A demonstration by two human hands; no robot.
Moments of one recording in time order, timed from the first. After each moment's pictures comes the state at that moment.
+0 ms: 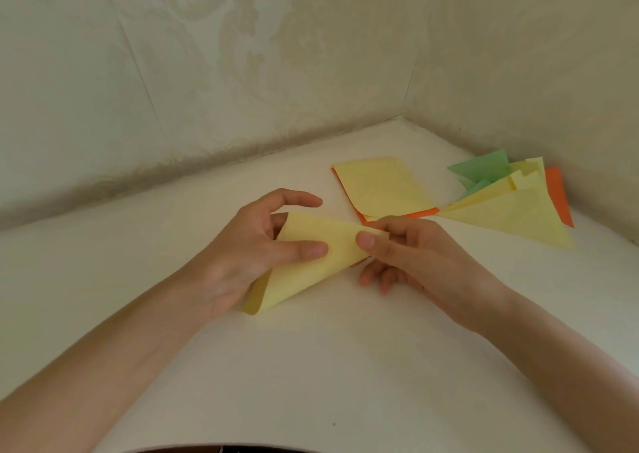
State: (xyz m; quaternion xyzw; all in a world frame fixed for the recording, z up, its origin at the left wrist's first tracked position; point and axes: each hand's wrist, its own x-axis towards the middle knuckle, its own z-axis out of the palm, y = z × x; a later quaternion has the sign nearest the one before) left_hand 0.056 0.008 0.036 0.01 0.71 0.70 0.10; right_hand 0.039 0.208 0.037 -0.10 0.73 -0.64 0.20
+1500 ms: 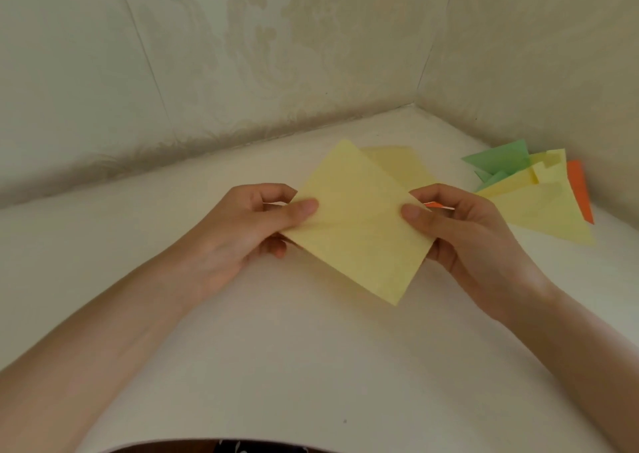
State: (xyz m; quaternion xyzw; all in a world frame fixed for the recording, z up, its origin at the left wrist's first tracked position) left_hand 0.053 -0.002 0.037 -0.03 0.70 0.71 0.09; right_hand 0.029 0.222 0.033 -0.07 0.68 -0.72 0.10
